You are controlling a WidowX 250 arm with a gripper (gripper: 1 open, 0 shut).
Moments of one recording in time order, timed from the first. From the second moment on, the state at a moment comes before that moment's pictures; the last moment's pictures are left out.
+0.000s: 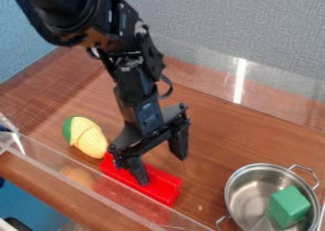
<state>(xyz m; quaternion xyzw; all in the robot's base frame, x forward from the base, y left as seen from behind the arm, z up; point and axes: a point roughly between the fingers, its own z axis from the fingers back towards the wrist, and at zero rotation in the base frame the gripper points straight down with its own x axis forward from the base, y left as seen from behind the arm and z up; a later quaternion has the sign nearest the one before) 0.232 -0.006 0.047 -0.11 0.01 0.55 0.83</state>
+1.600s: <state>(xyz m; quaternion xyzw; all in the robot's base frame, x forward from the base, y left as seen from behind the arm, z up) 0.255 0.002 0.011 -0.09 -0.05 0.57 0.82</state>
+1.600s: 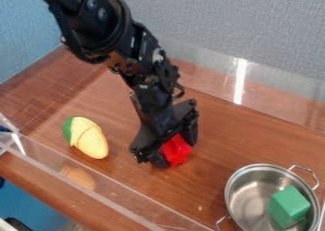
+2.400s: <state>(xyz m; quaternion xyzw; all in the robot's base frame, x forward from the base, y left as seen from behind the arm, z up) 0.237 0.008 0.018 -0.05 -0.03 0.54 0.84</state>
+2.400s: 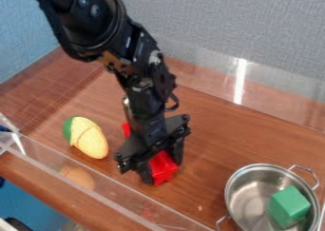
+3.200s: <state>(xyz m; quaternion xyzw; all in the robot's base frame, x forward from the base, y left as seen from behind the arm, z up) 0.228 0.018 0.031 -0.04 -0.04 0.49 0.87</state>
